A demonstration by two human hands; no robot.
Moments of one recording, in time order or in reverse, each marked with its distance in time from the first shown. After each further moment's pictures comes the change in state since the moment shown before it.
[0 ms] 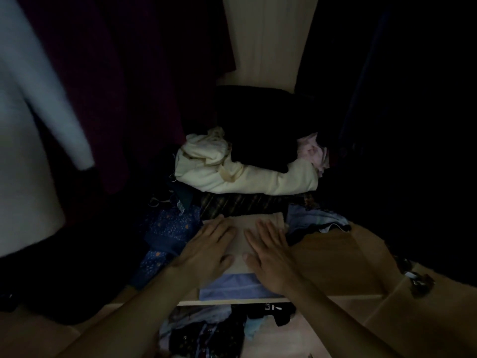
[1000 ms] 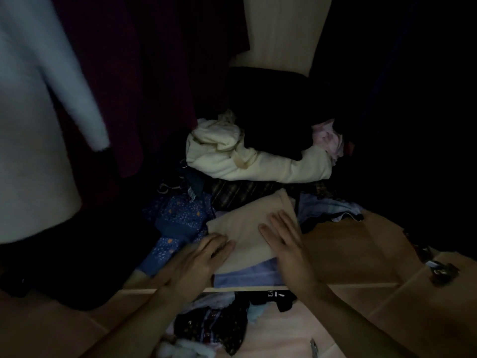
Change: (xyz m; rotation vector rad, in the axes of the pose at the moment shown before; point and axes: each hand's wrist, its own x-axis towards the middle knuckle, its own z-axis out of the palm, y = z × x) left_hand -0.070 -0.008 0.015 -0.118 0.165 0.122; right_hand -0.015 -0.019 0.003 0.028 0.450 -0.141
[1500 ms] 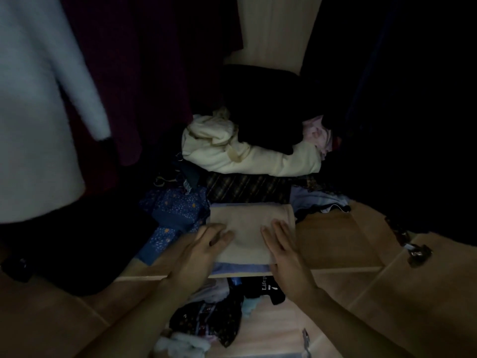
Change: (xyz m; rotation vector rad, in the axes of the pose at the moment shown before) left_hand -0.001 0.016 0.008 -0.198 -0.009 -0.168; right_hand -0.042 -0.012 -0.021 -0.001 -0.408 0.176
